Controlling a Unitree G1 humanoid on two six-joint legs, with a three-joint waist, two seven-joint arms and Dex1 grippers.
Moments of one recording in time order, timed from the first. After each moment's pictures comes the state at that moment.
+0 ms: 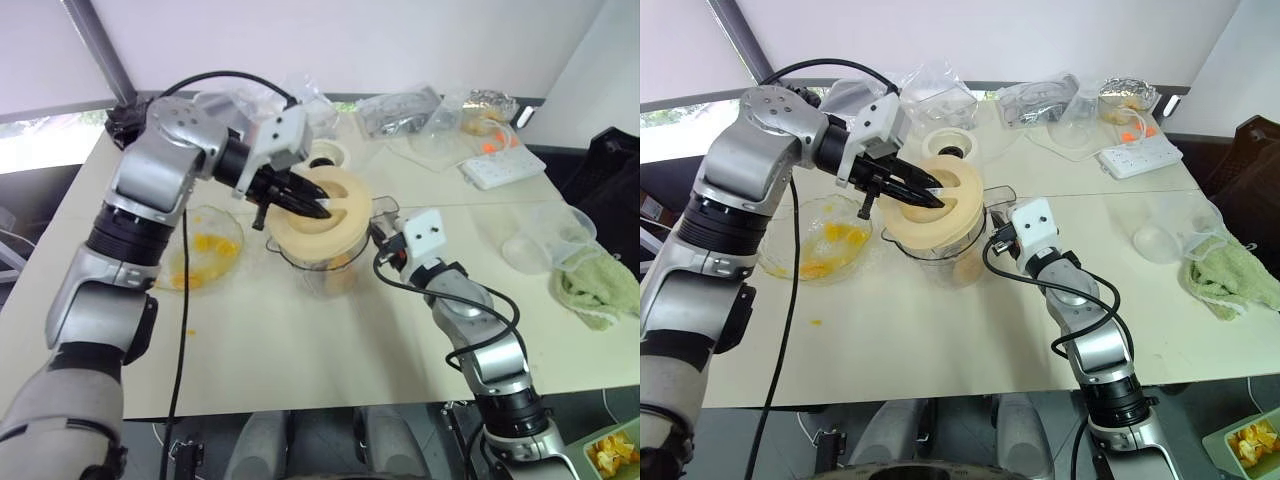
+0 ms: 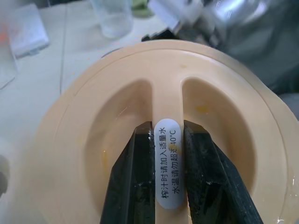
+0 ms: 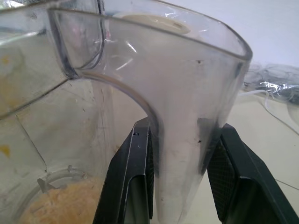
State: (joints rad) left arm -1.12 0.60 -0.31 0.21 -0.19 0.48 -1.50; right arm -0.26 -0.30 0.13 -0.30 0.08 0.41 0.21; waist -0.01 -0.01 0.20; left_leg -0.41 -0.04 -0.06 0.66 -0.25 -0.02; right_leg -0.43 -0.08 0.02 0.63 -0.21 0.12
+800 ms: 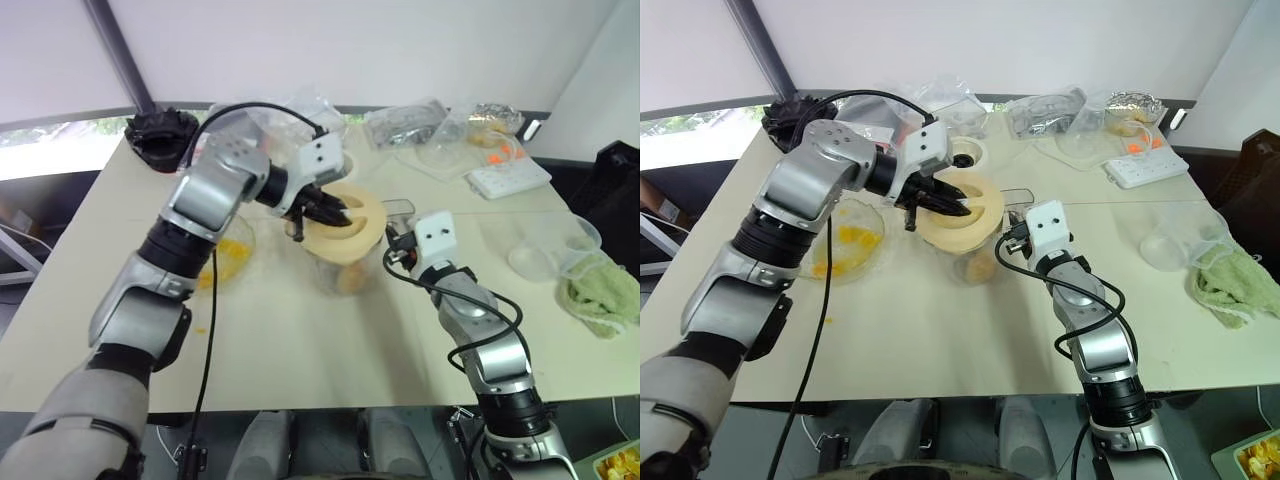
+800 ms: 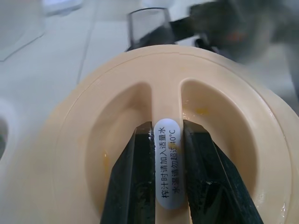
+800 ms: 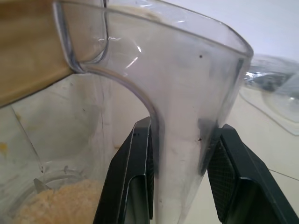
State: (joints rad) left arm -1.11 0.42 -0.37 0.24 -0.09 0.77 -1.24; right arm -0.24 -0.29 0.09 -0.25 0.06 0.42 0.14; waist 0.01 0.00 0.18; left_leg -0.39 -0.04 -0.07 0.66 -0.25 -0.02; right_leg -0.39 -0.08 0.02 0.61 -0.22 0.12
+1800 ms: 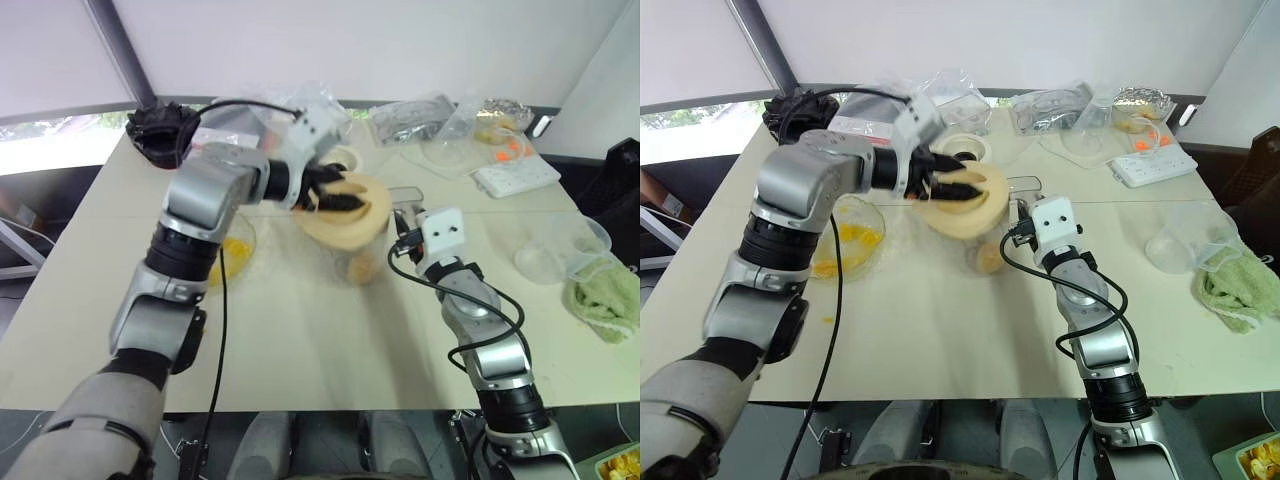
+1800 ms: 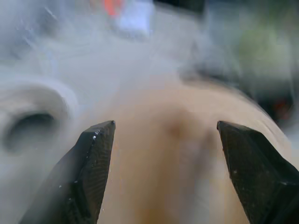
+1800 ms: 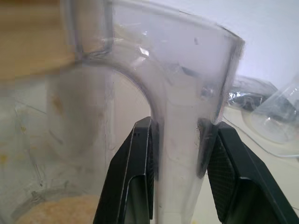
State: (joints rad) left arm -1.11 0.30 -0.05 0.19 -0.26 0.96 -0.86; right arm -0.23 -0.30 0.07 -0.22 0.01 0.26 0.13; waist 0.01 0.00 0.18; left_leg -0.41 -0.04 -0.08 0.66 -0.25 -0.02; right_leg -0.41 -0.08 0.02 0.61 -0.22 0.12
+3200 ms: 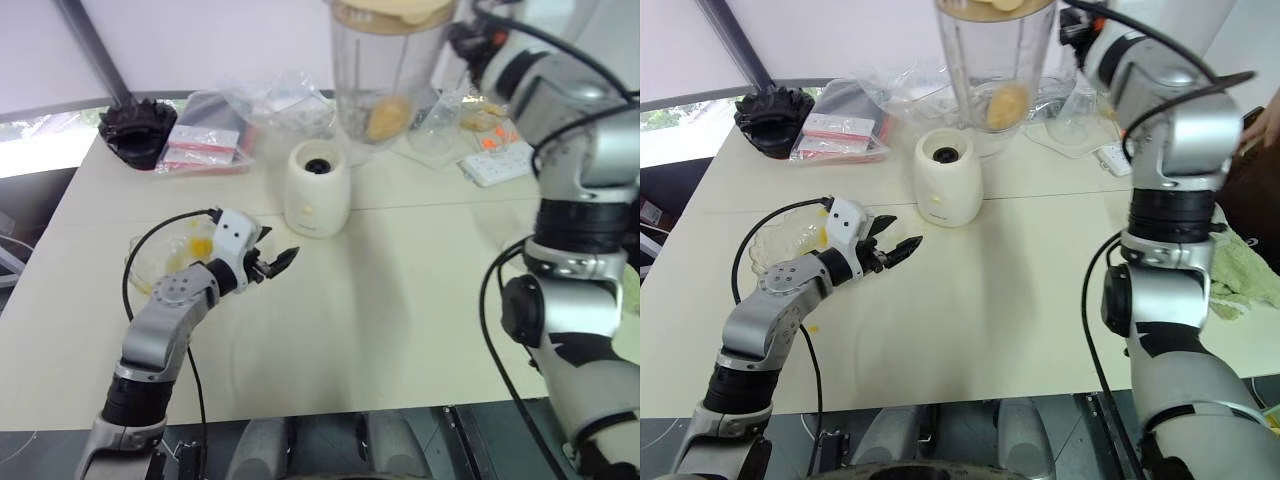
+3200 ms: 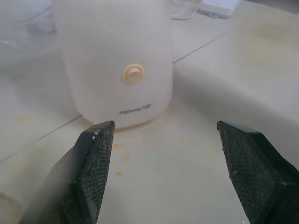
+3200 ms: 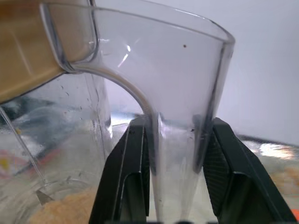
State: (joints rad) left arm -0.27 0.39 -0.02 -0.29 -0.28 0.60 -0.52; right arm -1.21 -0.40 -0.14 0.25 0.22 0.79 0.21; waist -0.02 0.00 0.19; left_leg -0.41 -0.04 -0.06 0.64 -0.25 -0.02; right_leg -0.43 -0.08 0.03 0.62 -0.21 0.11
